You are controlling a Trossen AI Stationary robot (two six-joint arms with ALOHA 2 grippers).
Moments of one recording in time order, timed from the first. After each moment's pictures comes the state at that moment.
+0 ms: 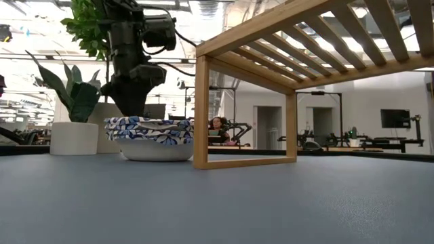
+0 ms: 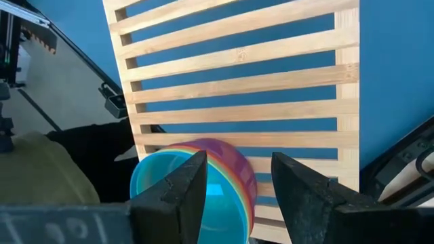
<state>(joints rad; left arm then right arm) 0.35 1.46 0.99 -0.81 -0.05 -0.47 0.60 1.12 1.49 -1.46 0.04 1.56</state>
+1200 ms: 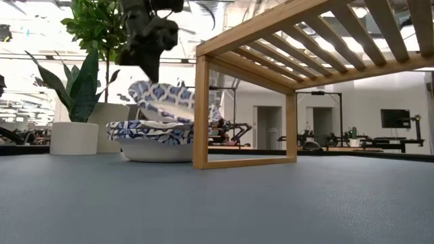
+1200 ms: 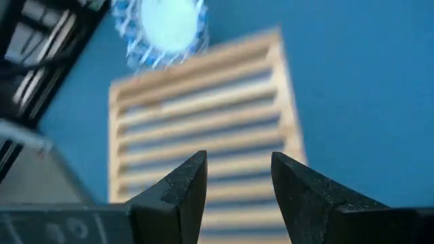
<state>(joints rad) 0.35 1.45 1.30 -0.99 0.02 -0.48 0.42 1.12 1.49 -1.40 0.42 1.34</state>
